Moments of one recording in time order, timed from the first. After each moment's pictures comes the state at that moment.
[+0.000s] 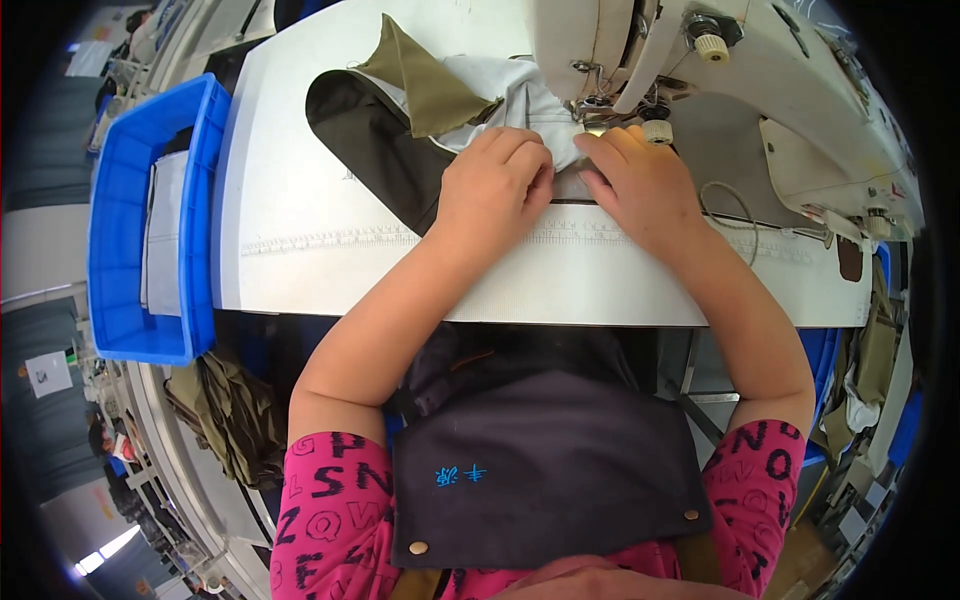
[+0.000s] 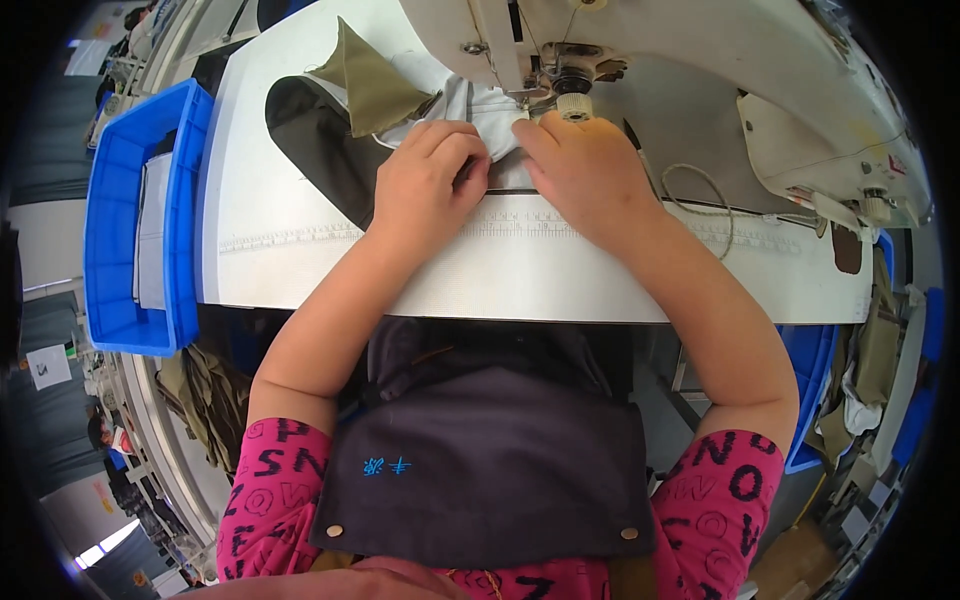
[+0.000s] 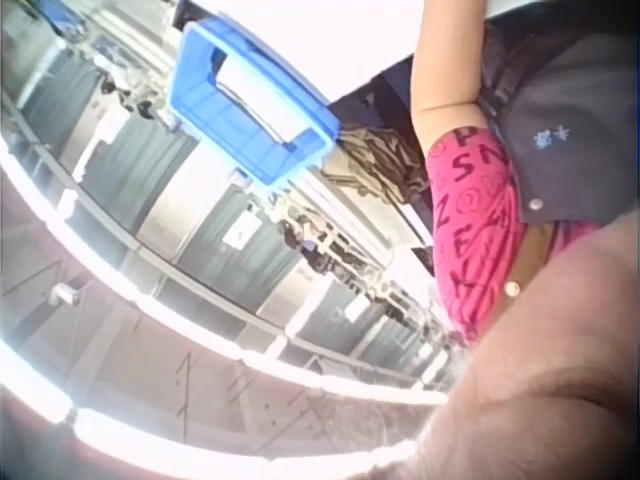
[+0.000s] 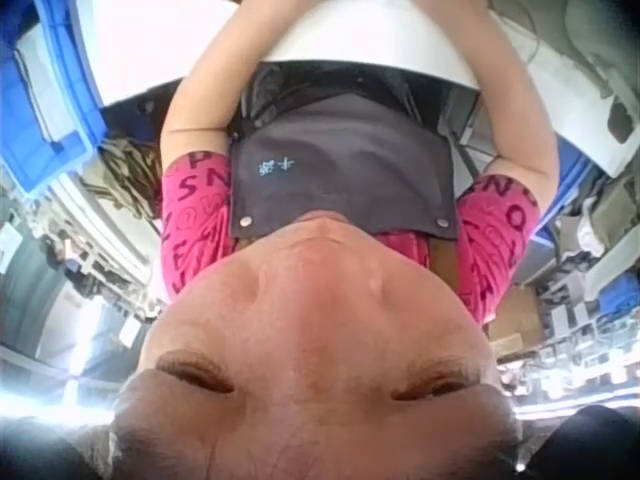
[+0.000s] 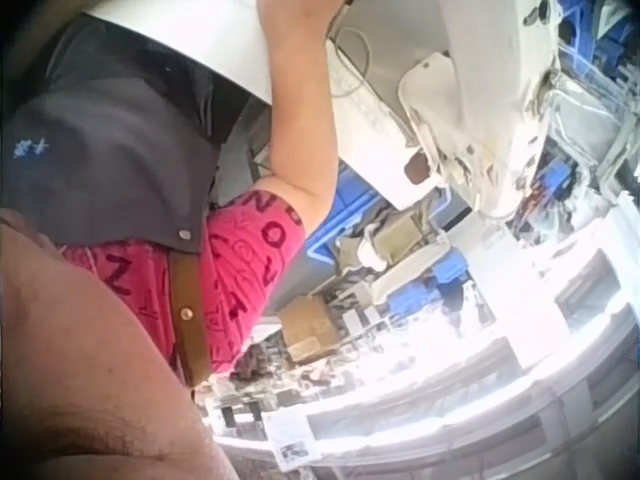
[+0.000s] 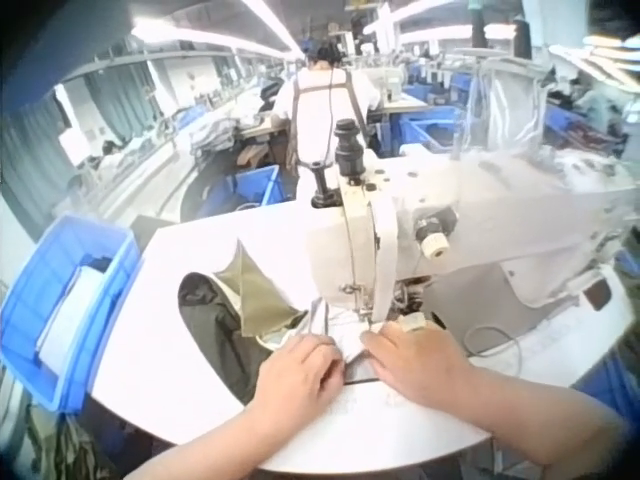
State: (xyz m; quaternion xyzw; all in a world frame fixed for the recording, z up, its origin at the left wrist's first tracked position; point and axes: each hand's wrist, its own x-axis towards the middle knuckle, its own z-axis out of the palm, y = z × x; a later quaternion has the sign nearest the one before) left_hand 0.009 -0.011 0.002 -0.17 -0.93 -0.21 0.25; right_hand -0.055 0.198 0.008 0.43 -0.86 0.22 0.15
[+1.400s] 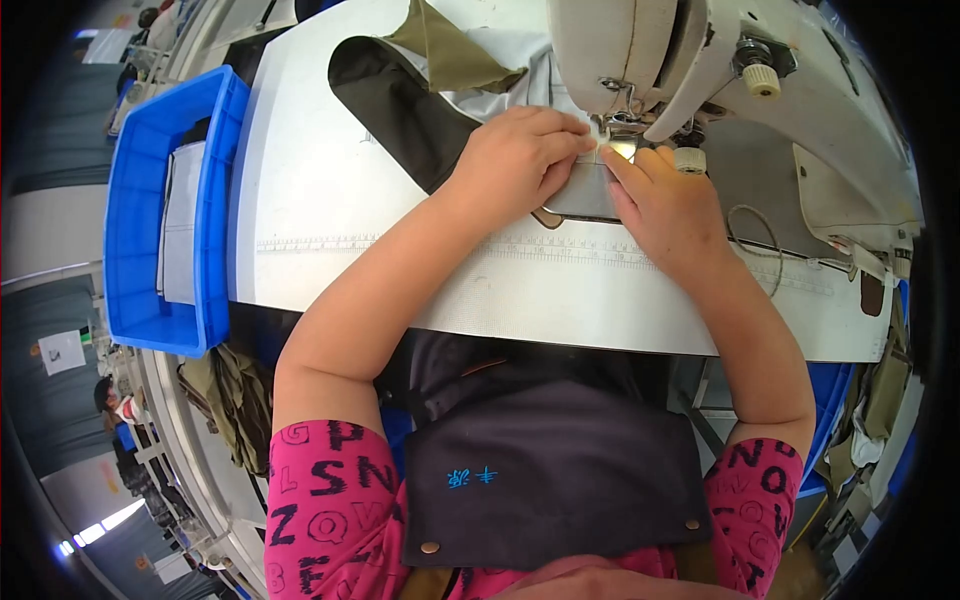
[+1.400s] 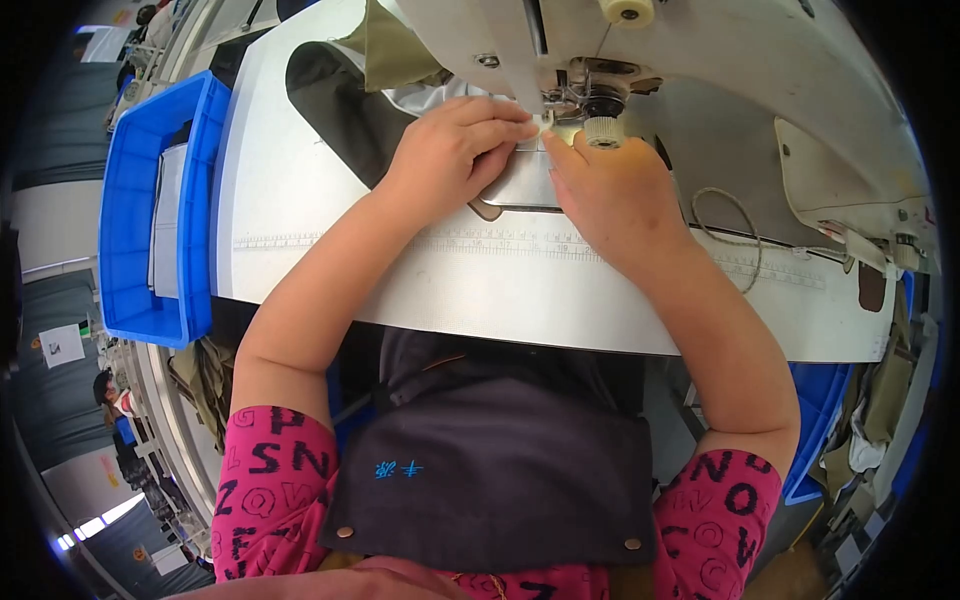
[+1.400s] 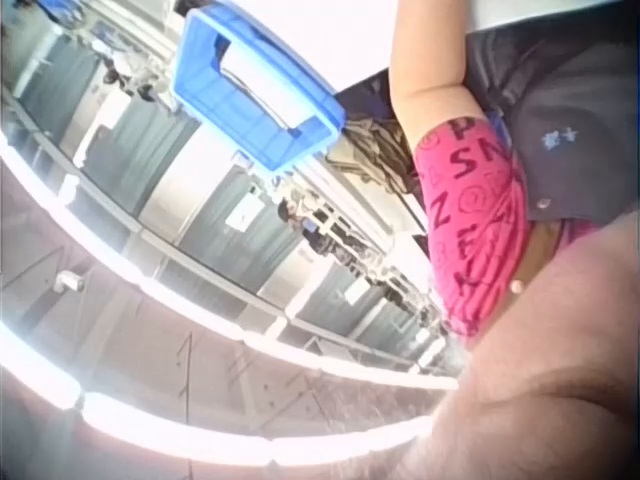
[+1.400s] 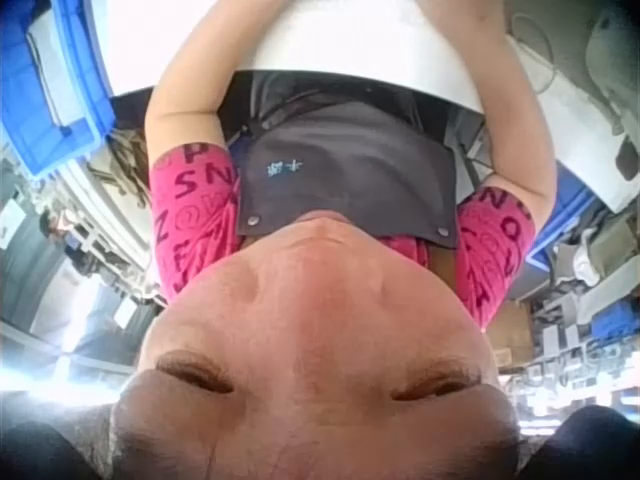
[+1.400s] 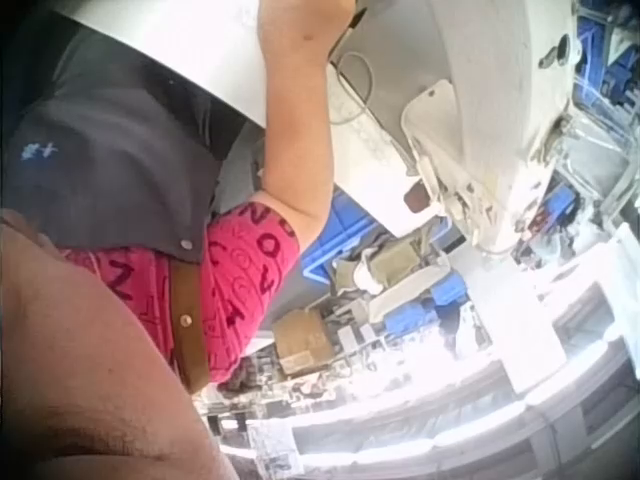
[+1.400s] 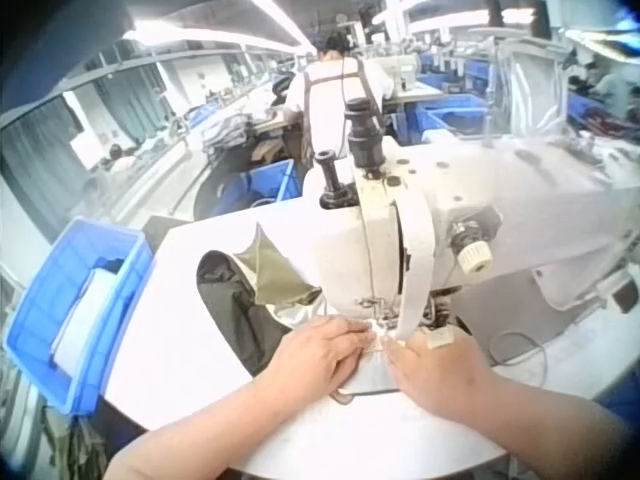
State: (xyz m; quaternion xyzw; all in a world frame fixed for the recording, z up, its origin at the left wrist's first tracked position) left_hand -0.037 -0.033 -0.002 -0.28 -0.91 -0.22 0.22; right_hand -0.055 0.201 -0.002 0.41 -0.89 0.13 0.14
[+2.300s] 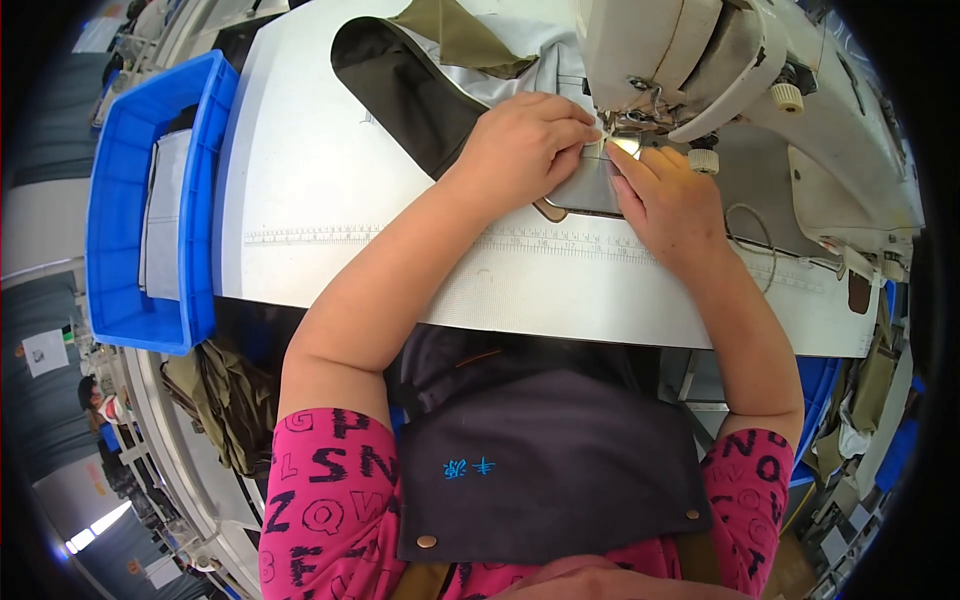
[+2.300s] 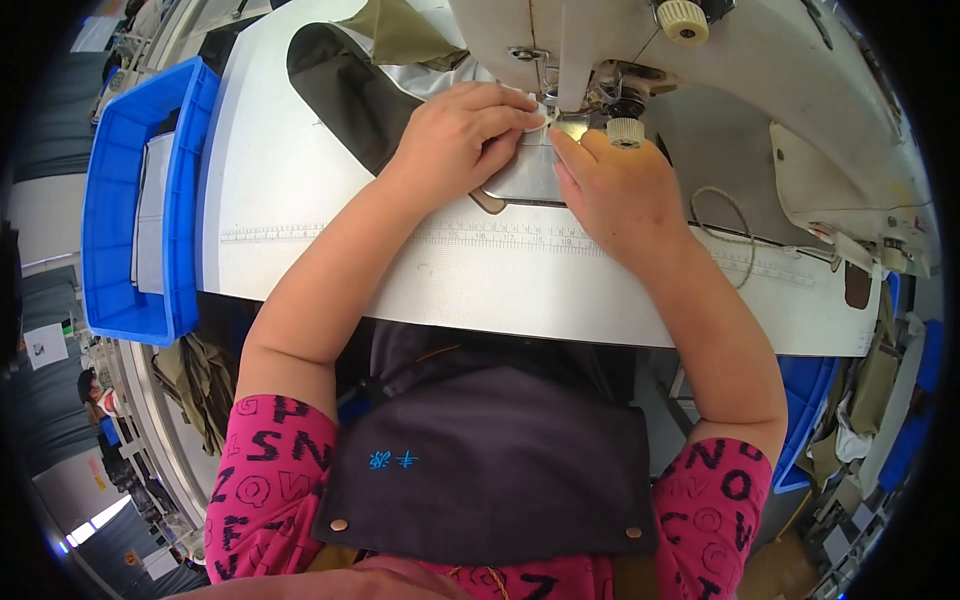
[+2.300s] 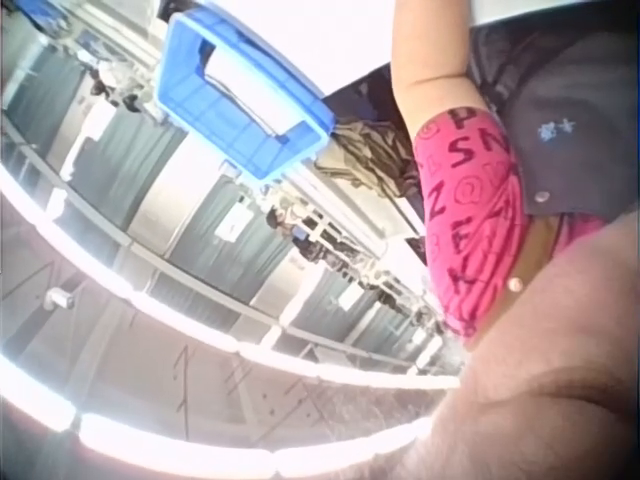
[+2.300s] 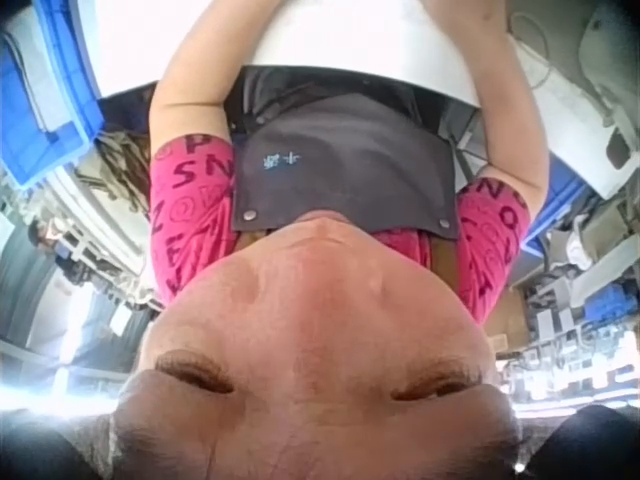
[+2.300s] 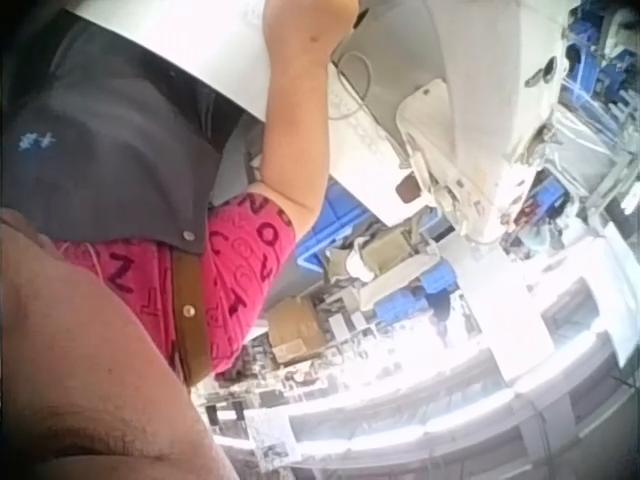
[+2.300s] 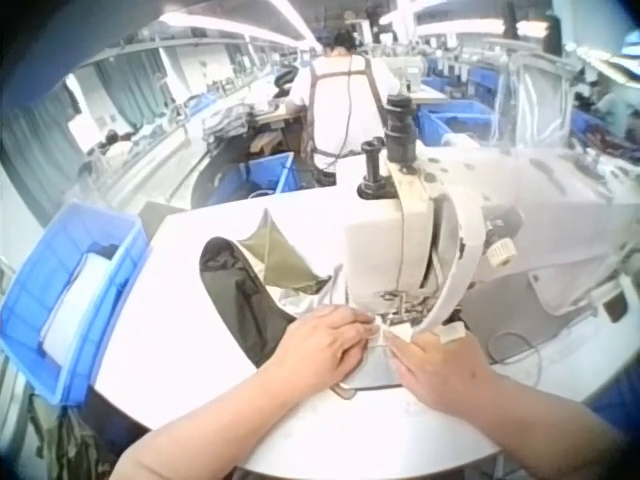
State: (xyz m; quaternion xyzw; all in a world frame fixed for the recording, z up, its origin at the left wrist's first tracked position) left_hand -0.045 -0.036 -0.010 -0.28 -0.90 -0.24 0.24; right_hand -0.057 0.199 0.000 0.43 -0.87 0.15 0.18
